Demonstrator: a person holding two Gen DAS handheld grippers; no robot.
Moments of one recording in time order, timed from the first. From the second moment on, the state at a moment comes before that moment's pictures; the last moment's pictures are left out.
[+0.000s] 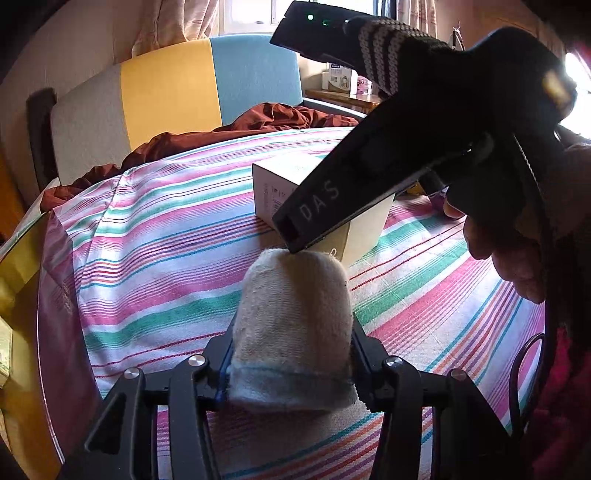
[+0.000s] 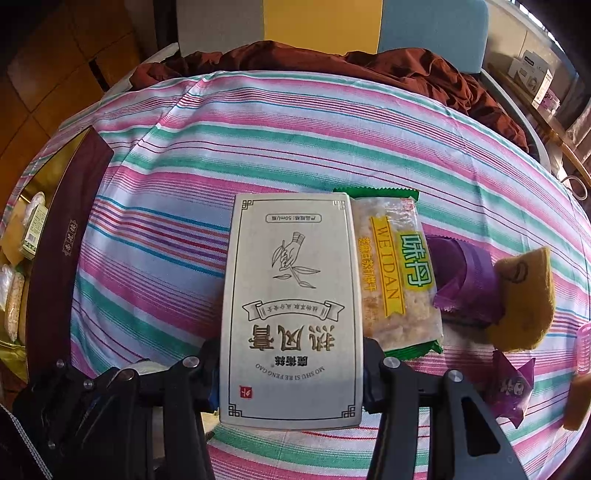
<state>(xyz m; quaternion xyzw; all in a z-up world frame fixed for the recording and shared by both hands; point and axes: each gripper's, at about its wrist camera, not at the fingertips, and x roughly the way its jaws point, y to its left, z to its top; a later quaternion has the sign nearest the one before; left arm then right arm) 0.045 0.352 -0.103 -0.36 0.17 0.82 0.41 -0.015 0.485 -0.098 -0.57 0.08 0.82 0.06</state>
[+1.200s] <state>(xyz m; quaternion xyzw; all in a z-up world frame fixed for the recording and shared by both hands) -0.065 0.115 -0.076 -0.50 0.03 0.85 0.16 -0.010 0.479 -0.097 -0.56 0.05 0.82 0.07</state>
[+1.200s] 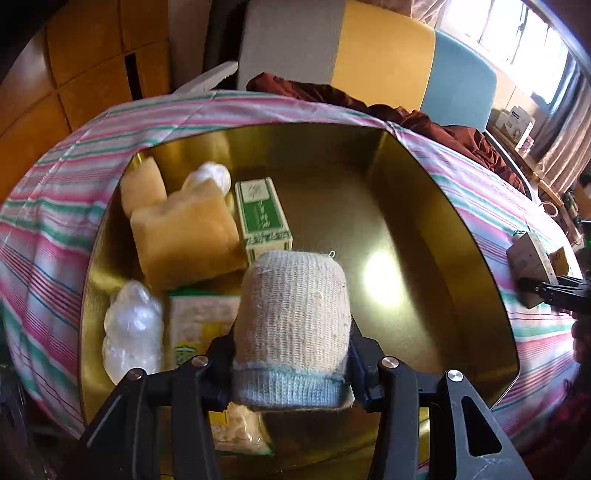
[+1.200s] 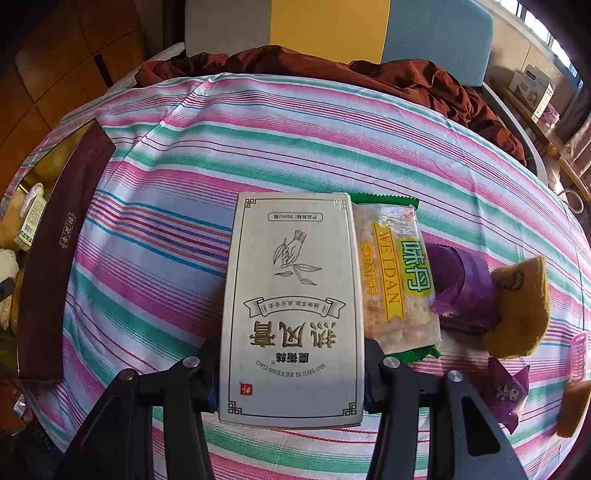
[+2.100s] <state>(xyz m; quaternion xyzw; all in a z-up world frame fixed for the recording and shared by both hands) -0.028 0.051 -0.038 -0.42 -0.01 0.90 0.15 -0.054 0.365 -0.004 -0.48 0.06 0.88 -0.01</state>
